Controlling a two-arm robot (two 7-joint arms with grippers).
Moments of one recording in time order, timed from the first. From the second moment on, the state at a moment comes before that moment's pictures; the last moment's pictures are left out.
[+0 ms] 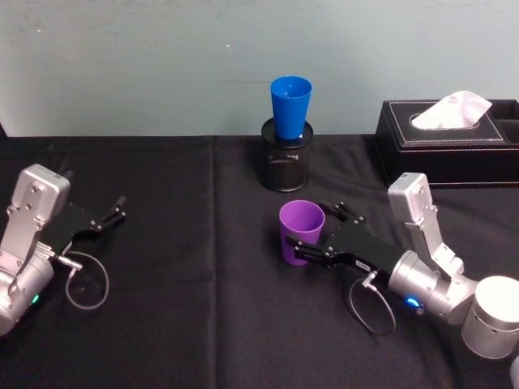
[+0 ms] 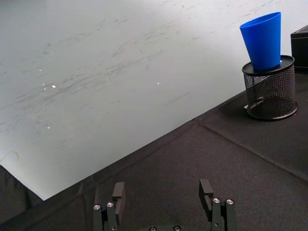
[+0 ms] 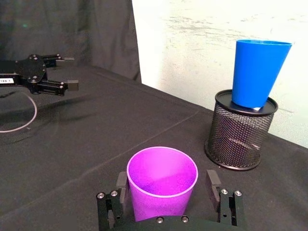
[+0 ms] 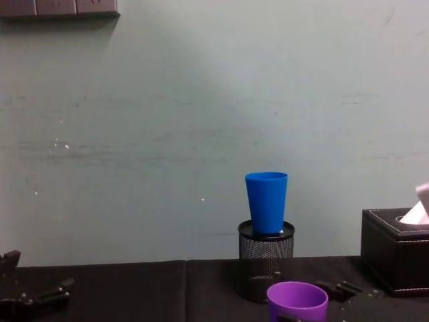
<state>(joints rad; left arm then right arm) -0.20 0.60 0.45 -1.41 -0.25 -0.12 0.03 0.34 0.37 -0.44 -1.16 0.34 -0.19 0.57</state>
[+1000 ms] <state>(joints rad) -0.20 0.60 0.45 -1.41 -0.25 -0.12 0.03 0.36 0.33 -0.44 -1.11 0.35 -0.20 0.61</state>
